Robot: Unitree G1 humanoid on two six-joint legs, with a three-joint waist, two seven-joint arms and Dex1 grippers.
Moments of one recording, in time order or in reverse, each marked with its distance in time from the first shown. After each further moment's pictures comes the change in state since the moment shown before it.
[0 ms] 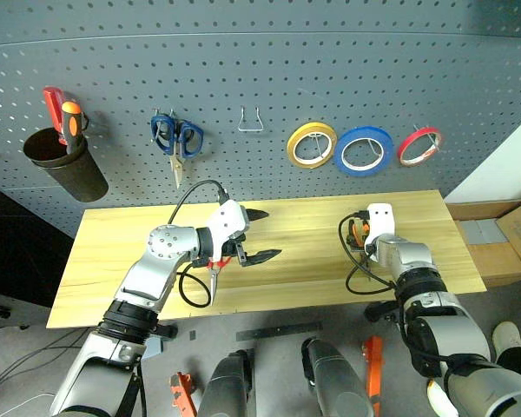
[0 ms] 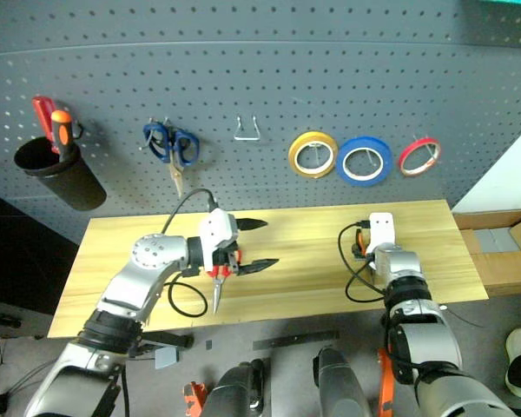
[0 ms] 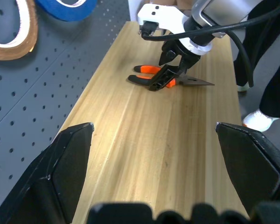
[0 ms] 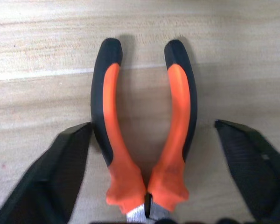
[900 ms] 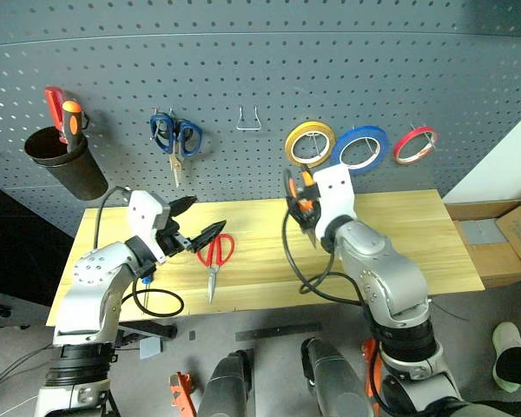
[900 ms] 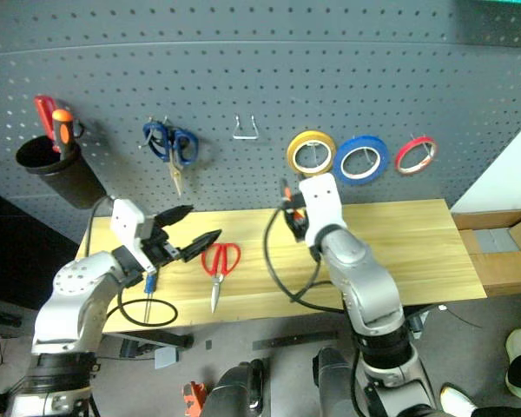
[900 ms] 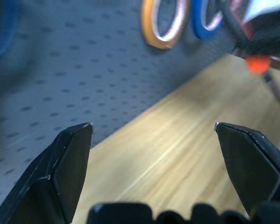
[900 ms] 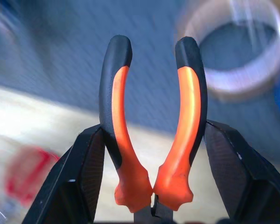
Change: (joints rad) left arm 0.256 0.024 0.405 -0.207 -0.205 0.164 0.205; right arm 0.189 0.223 0.325 -1.272 -0.004 0.356 0.018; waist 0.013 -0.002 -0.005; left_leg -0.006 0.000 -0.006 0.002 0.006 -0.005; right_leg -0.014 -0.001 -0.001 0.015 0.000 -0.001
